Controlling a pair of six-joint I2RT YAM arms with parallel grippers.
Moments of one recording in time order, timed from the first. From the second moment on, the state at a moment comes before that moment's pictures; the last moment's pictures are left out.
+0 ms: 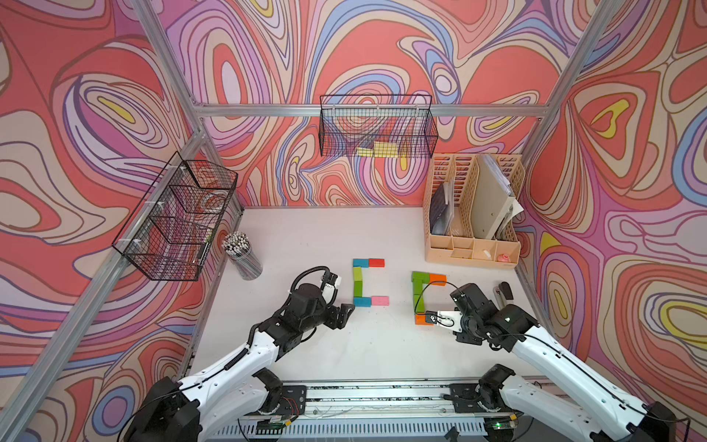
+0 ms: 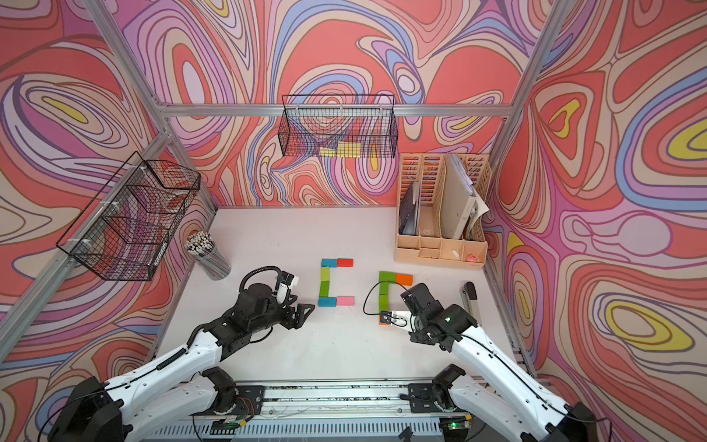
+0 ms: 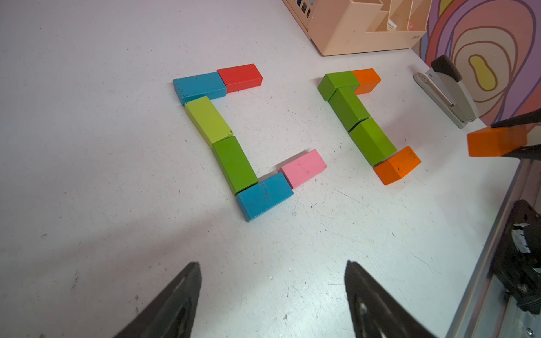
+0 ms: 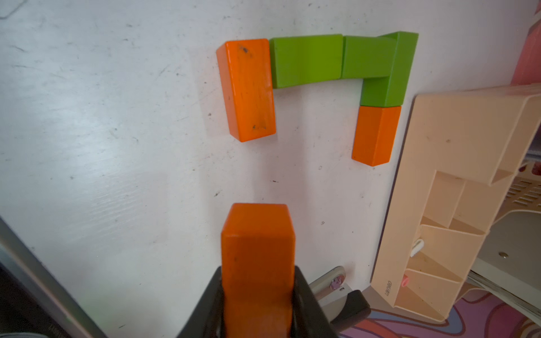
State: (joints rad) left arm -0.60 0.97 0.43 -0.05 0.17 -0.25; right arm 0.54 0.89 0.68 -1.00 0.22 -0.94
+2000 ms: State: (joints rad) left arm -0.60 1.02 0.43 -0.01 0.21 -0.24; right arm 0.33 1.24 0.71 -0.79 0.04 -1.16
